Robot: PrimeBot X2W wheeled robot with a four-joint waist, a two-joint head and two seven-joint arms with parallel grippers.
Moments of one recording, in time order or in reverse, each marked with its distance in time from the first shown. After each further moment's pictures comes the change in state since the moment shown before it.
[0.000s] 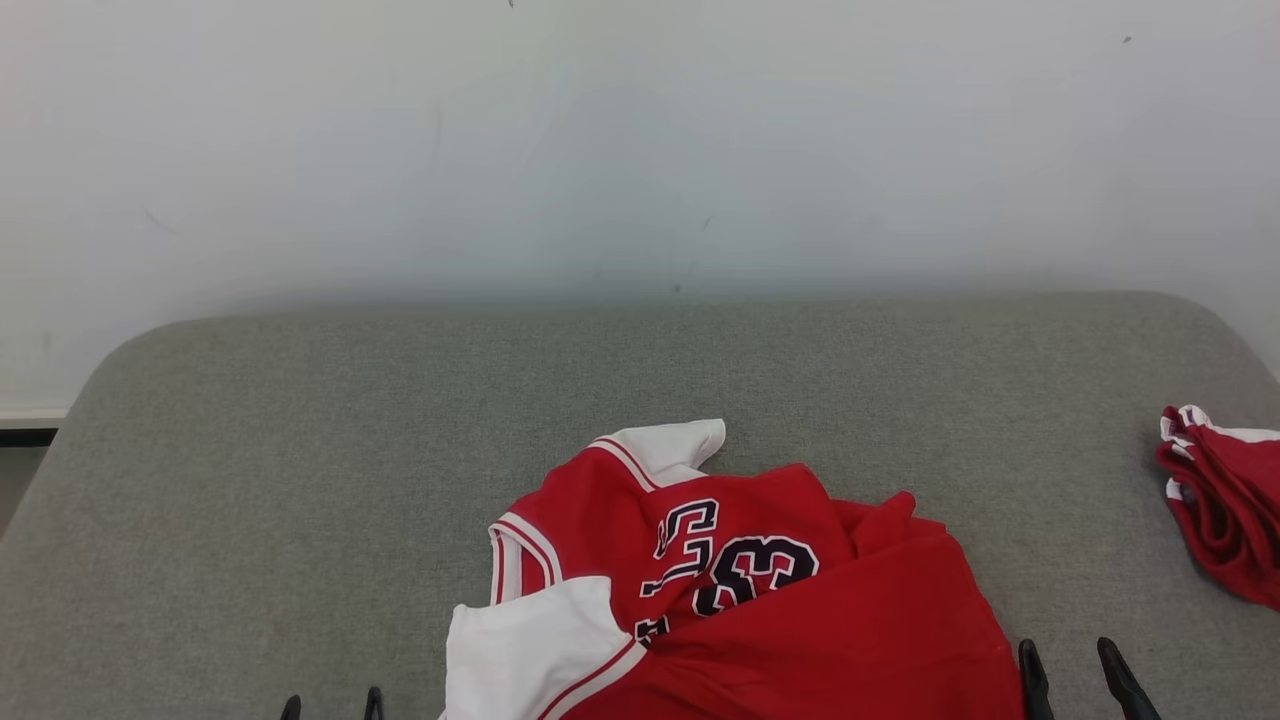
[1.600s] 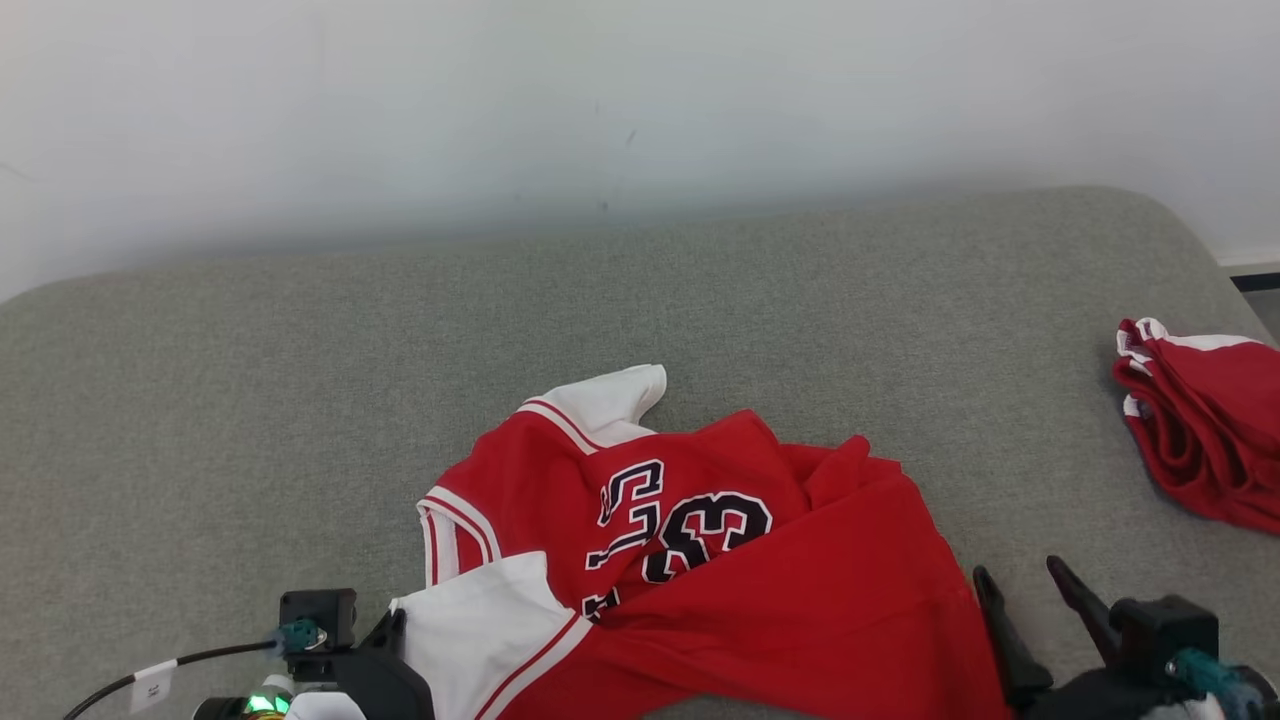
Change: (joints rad) left arm -0.556 0.051 -0.132 0.711 -0.091 -0.047 0.320; right arm -0.179 -0.100 0.092 0.044 0.035 0.000 0.265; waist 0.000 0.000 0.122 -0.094
